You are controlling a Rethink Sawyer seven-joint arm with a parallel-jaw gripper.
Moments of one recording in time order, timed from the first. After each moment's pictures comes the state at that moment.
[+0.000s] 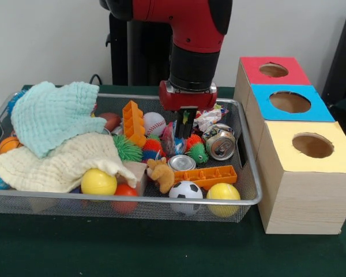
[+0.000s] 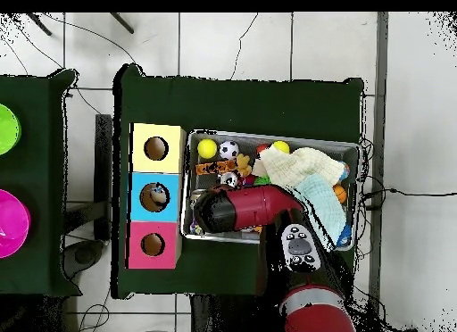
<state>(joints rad) -0.25 -0.56 0.07 1.69 -0.40 0.38 1.68</state>
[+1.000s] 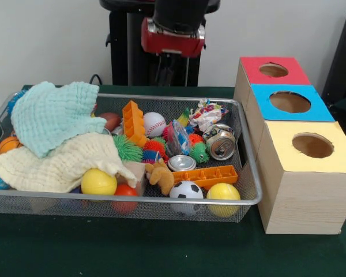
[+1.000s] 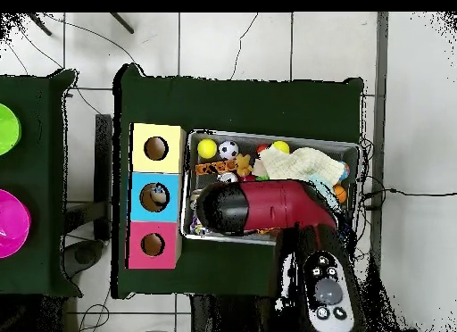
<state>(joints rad) -0.28 -0.79 0.07 1.70 -0.37 0.75 1.68</state>
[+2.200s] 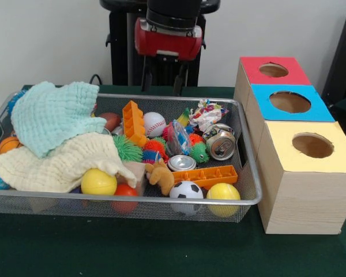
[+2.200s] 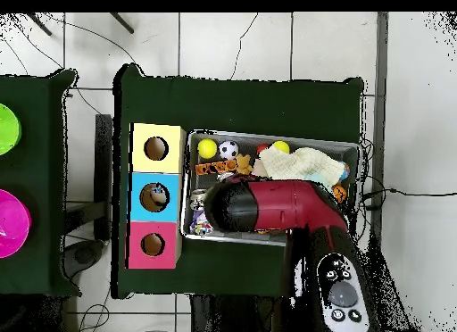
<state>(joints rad) -0.32 -0.80 0.11 1.71 -0.36 0.56 1.68</state>
